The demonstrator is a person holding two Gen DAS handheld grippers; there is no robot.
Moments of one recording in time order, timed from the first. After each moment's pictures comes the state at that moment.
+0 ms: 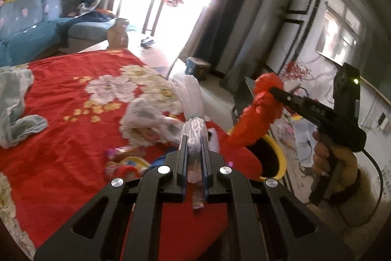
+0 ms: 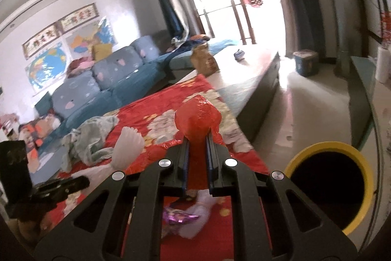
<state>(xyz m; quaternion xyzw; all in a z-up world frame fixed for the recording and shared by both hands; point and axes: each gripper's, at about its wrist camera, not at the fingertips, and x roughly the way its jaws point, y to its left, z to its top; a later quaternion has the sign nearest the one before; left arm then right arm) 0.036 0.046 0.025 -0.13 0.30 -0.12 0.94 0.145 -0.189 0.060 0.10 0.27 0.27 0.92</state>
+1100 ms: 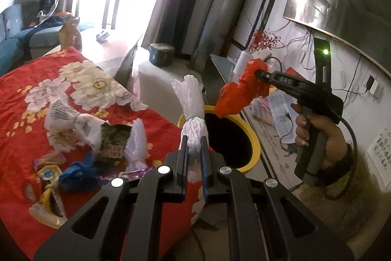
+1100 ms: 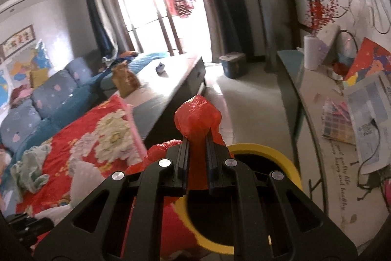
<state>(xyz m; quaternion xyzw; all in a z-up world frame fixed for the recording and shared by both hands) 0.084 -0.077 -0.008 -0.07 0.32 -0.21 0.92 0.173 -0.314 0.026 0.13 0.26 0.07 0.95</state>
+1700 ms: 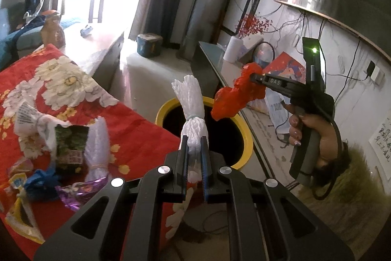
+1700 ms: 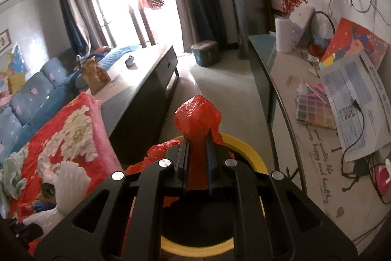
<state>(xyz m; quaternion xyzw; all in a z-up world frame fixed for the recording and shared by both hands) 0.111 -0.136 -0.032 -0.05 0.35 -0.23 0.91 0.192 -0.371 -0.017 0.14 0.30 0.00 0.94</state>
